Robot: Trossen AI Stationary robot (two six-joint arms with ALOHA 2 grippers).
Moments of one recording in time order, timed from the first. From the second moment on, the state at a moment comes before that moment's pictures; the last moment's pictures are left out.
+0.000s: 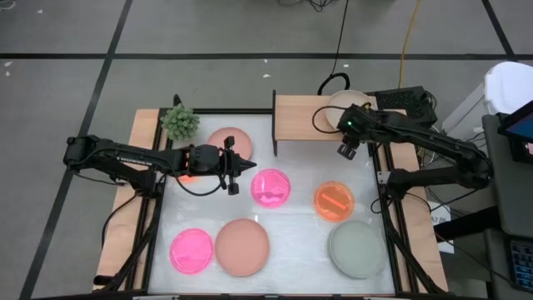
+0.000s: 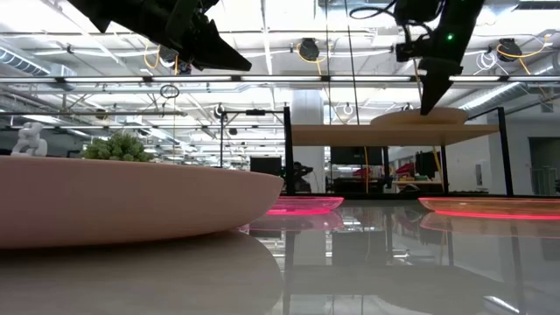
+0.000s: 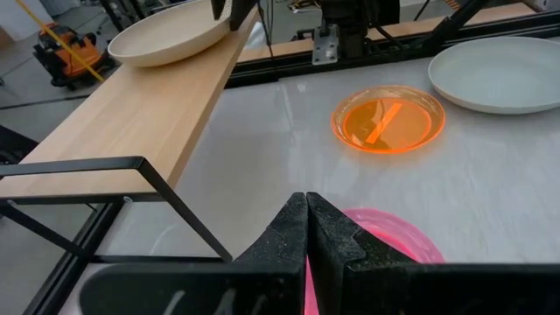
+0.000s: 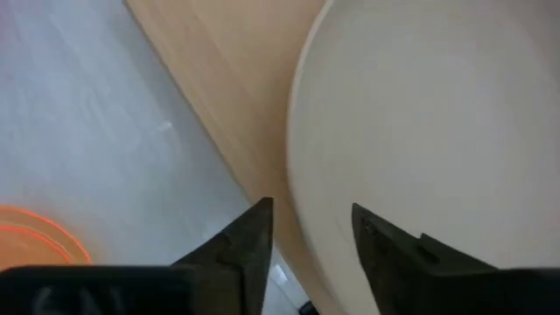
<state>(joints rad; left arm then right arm) 0.01 1.25 0.74 0.14 -0.16 0.18 -0.49 1.08 1.01 -1.06 0.31 -0.03</state>
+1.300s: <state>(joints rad) -0.19 1.51 0.74 -0.05 -0.19 0.49 0.26 0.91 0.87 -0.71 0.39 0.10</state>
